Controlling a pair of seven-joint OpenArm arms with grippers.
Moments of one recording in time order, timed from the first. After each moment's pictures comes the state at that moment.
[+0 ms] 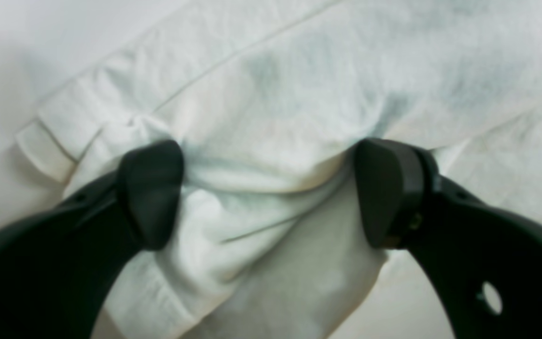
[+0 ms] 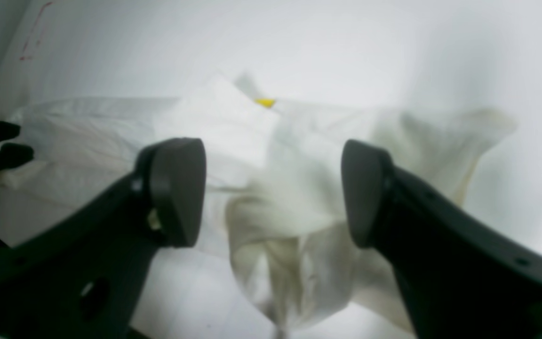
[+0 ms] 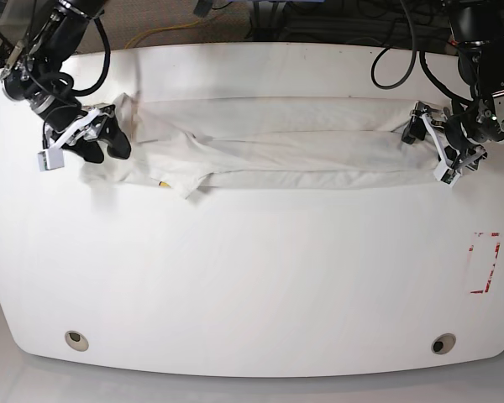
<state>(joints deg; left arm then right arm) 6.0 -24.5 -18.1 85.2 -22.2 -43.0 53.9 -10.6 9.3 42.0 99.7 57.8 40.9 -72.4</state>
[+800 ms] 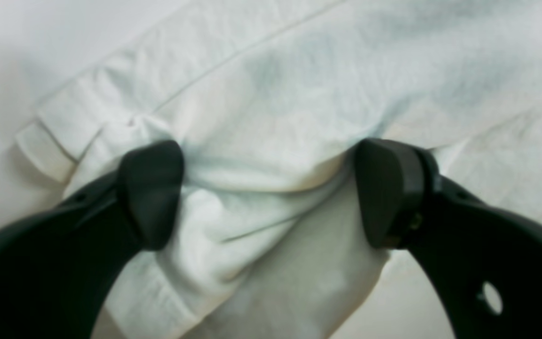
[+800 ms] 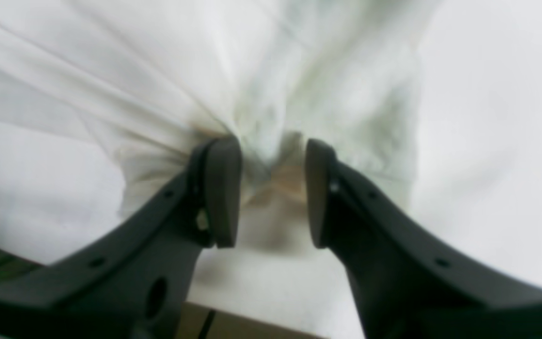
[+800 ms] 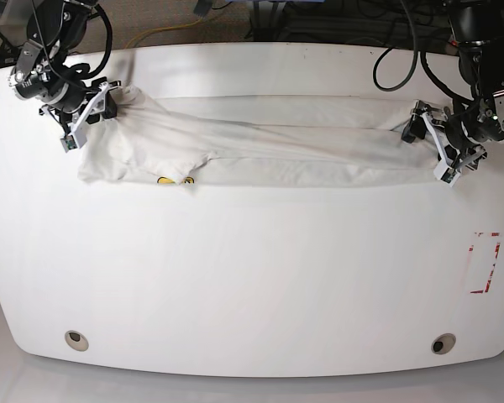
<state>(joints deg) 6.2 -24.6 -18.3 85.2 -22.2 -43.0 53.7 -15.9 13.9 33.3 99.1 29.7 41.0 -68.9</state>
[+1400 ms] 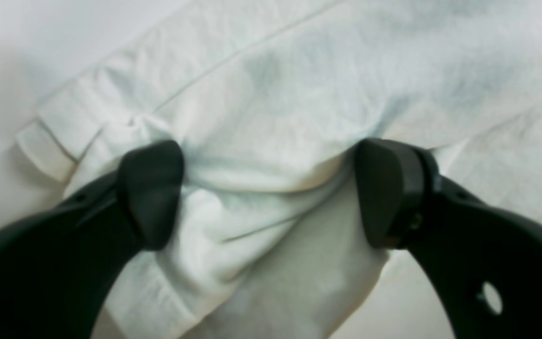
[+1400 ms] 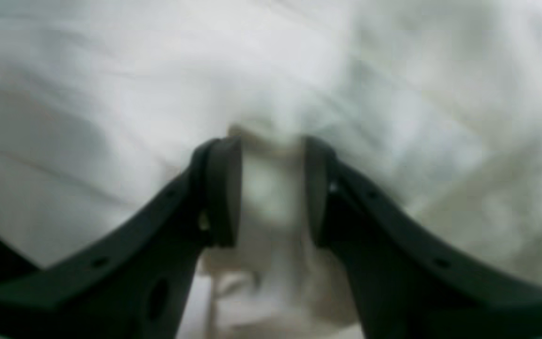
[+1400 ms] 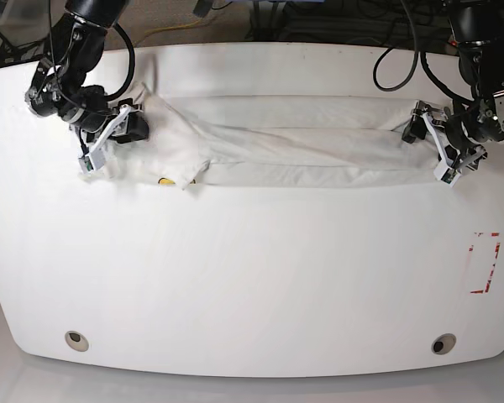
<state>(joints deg) 6.1 -24.6 -18.3 85.2 -22.2 -43.0 53.9 -7.4 8.3 32.8 92.8 41.4 41.0 -75.2</state>
